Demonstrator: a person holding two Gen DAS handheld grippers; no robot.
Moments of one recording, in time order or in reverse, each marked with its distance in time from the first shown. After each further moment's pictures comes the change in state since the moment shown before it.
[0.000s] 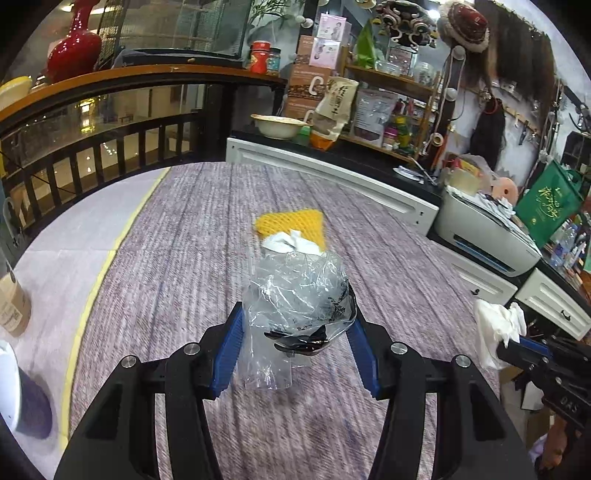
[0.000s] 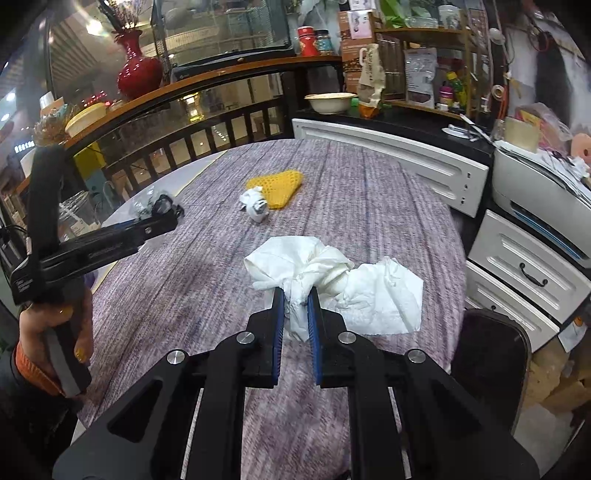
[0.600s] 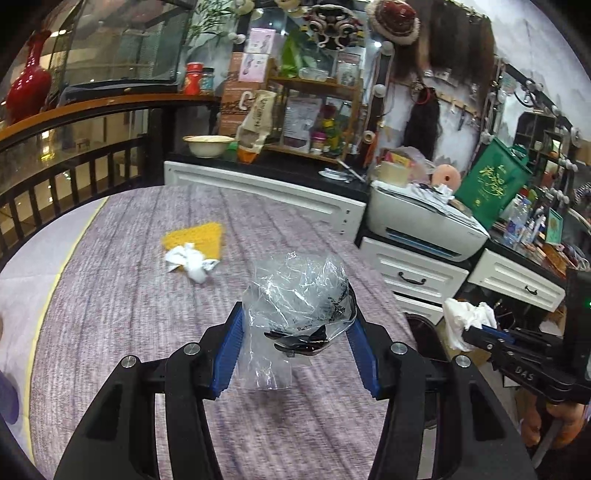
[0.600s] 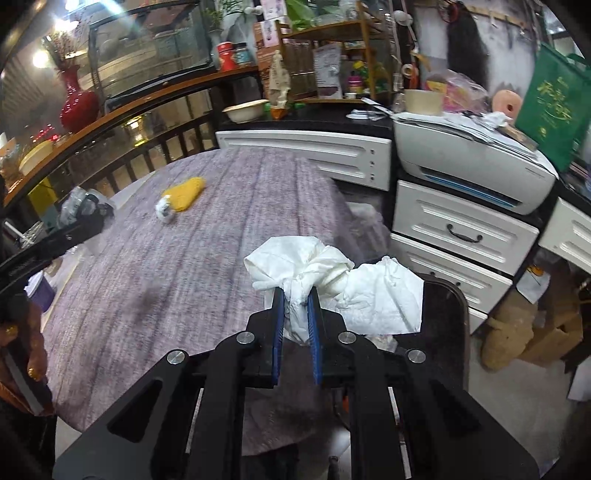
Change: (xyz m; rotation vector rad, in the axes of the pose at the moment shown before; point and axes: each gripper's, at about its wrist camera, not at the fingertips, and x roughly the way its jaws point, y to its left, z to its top) left arm -0.026 -0.097 -0.016 0.115 -0.054 -0.158; right arm -0.054 -0.092 -0.050 0.160 -0.035 -0.193
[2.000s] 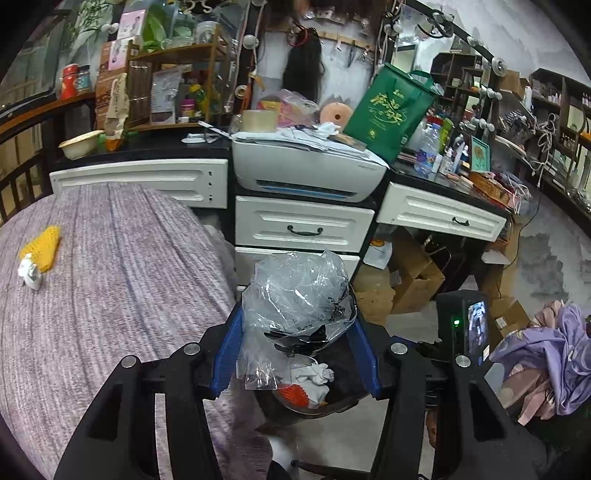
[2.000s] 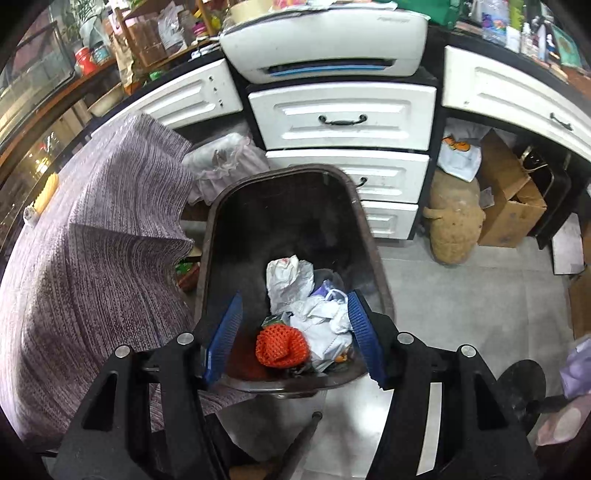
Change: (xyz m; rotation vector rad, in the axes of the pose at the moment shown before) left arm 0.050 -0.166 -0.033 0.212 0.146 -0.285; right arm 0.035 -0.139 -0.104 0.355 0.141 -0.266
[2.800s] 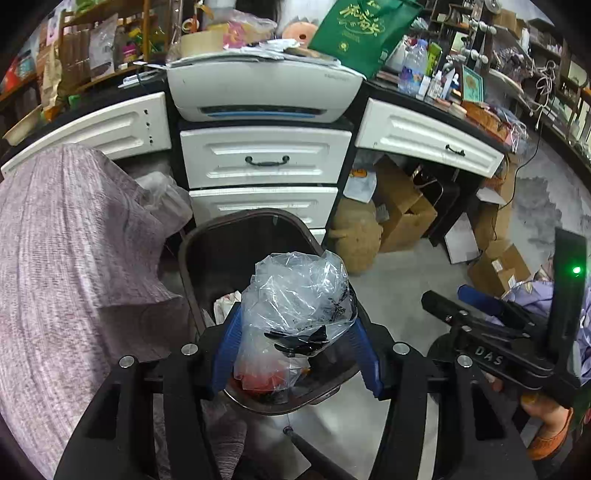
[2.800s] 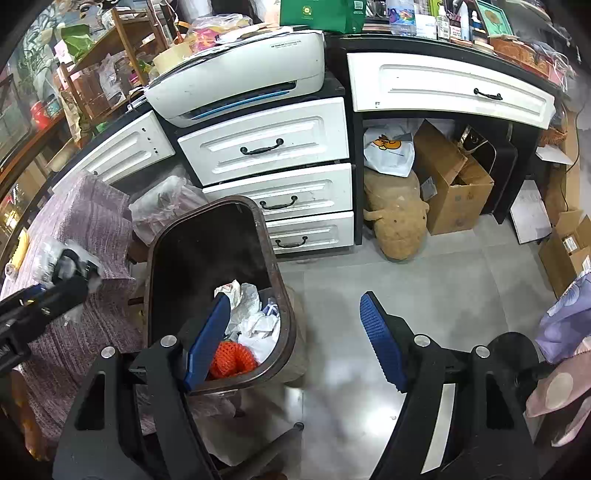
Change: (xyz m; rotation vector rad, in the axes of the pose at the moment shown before) left arm 0.105 -0.043 -0.024 0.084 0.261 -0.061; right arm -0.036 -0.085 -0.006 0.171 -0.071 -0.113
